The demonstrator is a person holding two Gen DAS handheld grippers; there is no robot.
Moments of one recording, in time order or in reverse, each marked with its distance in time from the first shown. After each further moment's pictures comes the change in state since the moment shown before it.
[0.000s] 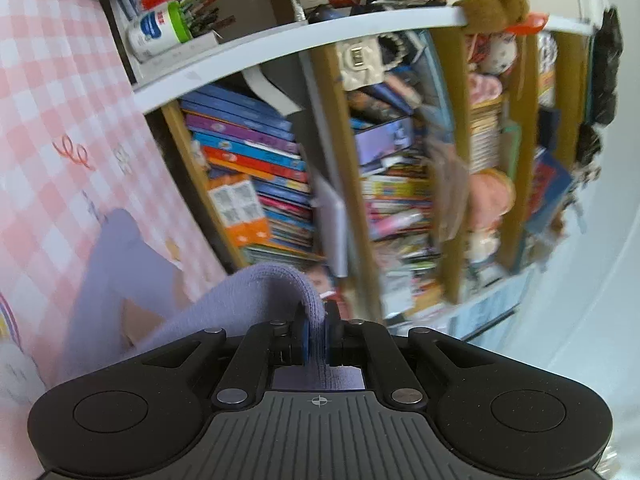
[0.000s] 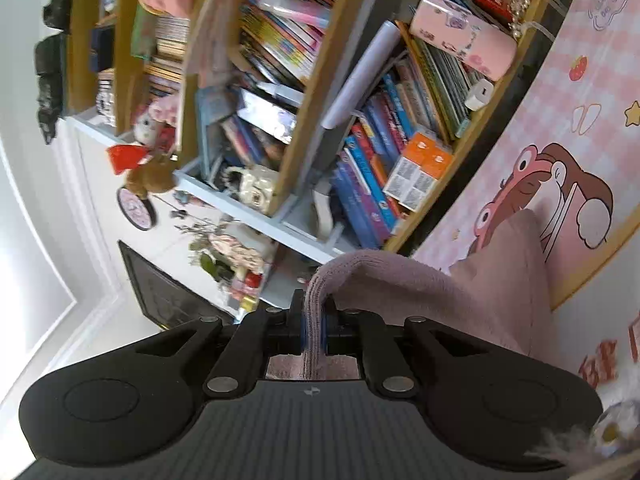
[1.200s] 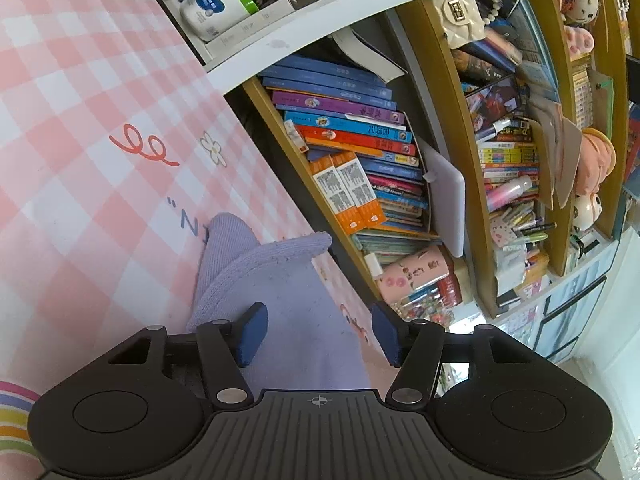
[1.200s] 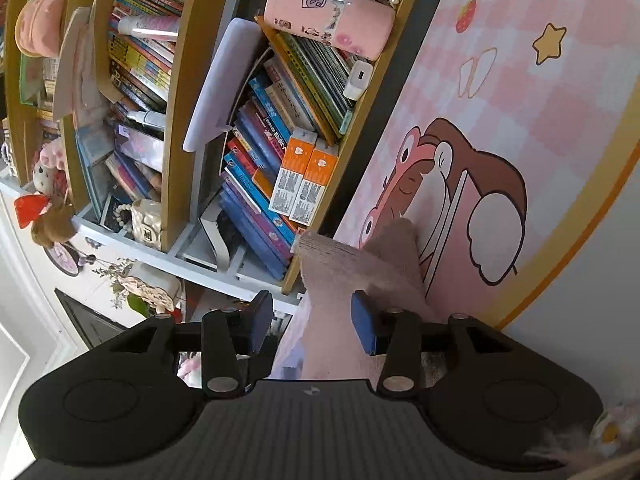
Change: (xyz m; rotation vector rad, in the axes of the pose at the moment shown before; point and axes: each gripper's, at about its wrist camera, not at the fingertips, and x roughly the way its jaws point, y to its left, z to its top) left arm 0.057 0.068 0.011 0.050 0.087 0.226; right arm 0.044 -0.109 0.010 0.150 -0.044 -0.185
